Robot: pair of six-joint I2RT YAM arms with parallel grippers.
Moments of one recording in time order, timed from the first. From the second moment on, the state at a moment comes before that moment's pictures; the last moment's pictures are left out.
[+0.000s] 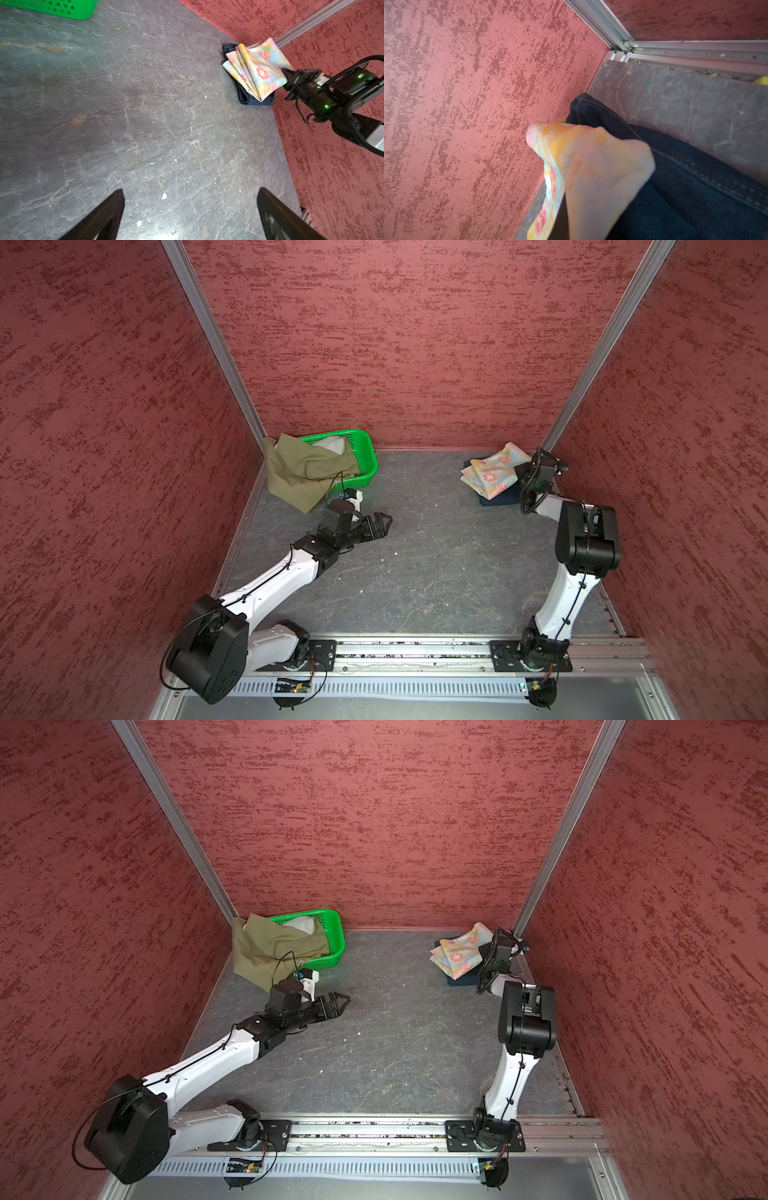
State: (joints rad) left arm -0.48 1.20 0.69 -0.06 0.19 -0.70; right arm -0.19 1.99 1.21 0.39 0.06 1.03
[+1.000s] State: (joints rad) left arm 0.10 1.45 1.23 -0.66 -0.04 -0.64; right arm 0.16 1.62 1.11 0.03 0.21 0.61
